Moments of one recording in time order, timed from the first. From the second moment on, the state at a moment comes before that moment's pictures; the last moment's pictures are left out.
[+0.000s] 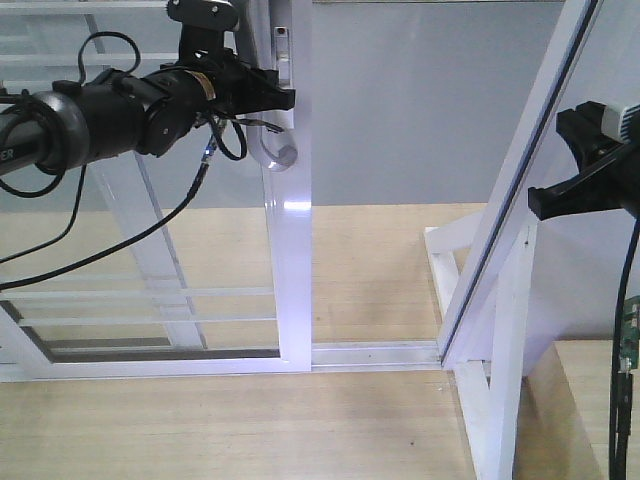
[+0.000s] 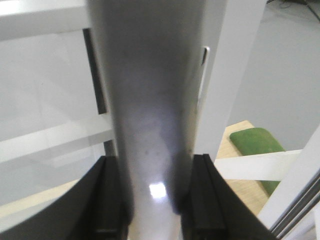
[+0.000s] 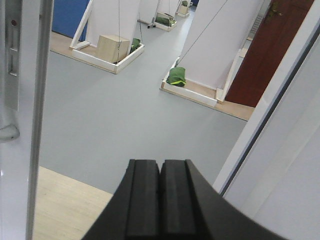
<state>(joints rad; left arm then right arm) -0.38 1.99 -1.48 0.23 -0.05 -0.27 0.09 1.09 -0.55 -0.39 -0.30 0.09</state>
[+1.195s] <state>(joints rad) -0.14 1.80 -1.33 0.23 0.07 -0.26 0.09 1.09 -0.55 -0.39 -0.30 0.10</state>
